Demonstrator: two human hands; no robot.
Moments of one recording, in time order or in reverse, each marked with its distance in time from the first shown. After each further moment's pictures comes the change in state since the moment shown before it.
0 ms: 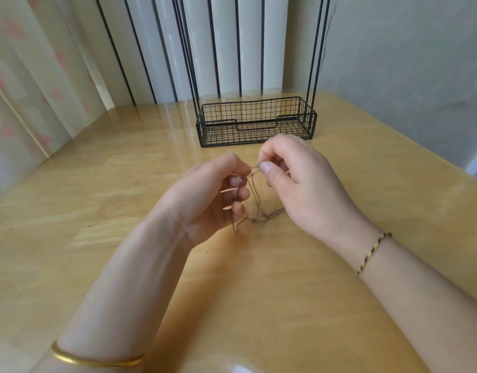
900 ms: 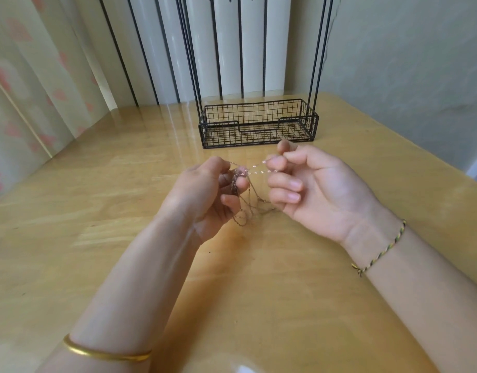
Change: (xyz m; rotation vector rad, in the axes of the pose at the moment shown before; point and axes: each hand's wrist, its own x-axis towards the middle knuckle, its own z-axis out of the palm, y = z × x) left_hand 0.009 -0.002 -0.002 -0.264 0.094 0.015; right_hand 0.005 0.002 -0.011 1.468 -0.177 0.674
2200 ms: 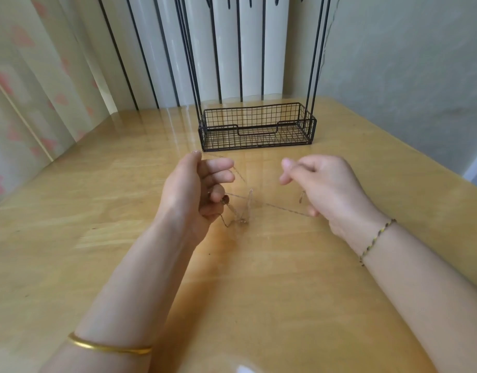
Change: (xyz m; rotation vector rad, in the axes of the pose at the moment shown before) left_hand 0.000 0.002 -0.009 0.057 0.123 0.076; right_hand 0.005 -0.001 -0.018 -1.112 0.558 -0.268
